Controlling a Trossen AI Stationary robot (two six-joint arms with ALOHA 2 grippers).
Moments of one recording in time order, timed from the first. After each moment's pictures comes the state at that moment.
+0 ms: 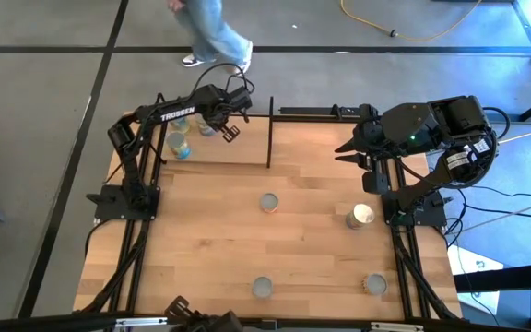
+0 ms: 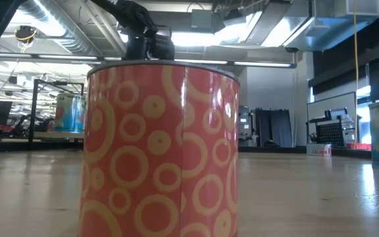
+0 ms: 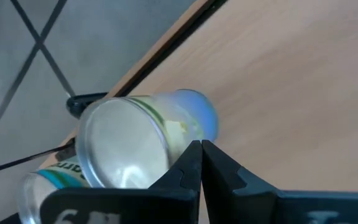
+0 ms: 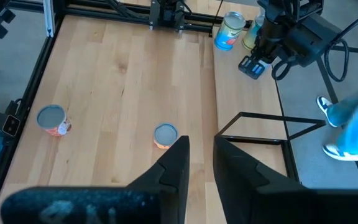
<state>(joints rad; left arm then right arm) 0.62 1.83 1.56 -1.16 -0.45 -0.25 0.16 1.54 2.36 -1.57 0.22 0.00</state>
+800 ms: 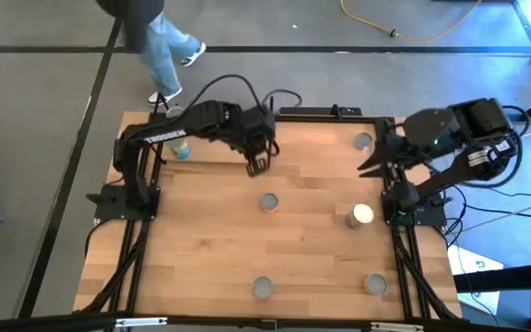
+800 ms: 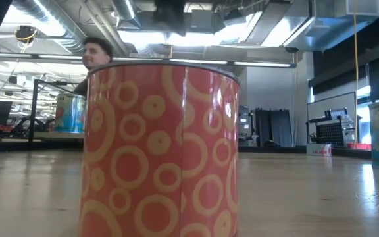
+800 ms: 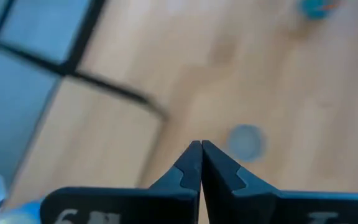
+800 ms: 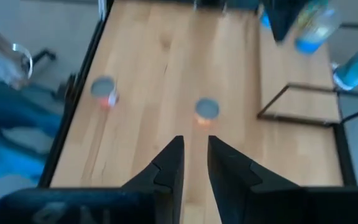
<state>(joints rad) 0.16 1.83 2.08 -1.28 -0.13 -0.16 0.19 1.33 2.09 -1.57 0.02 0.04</state>
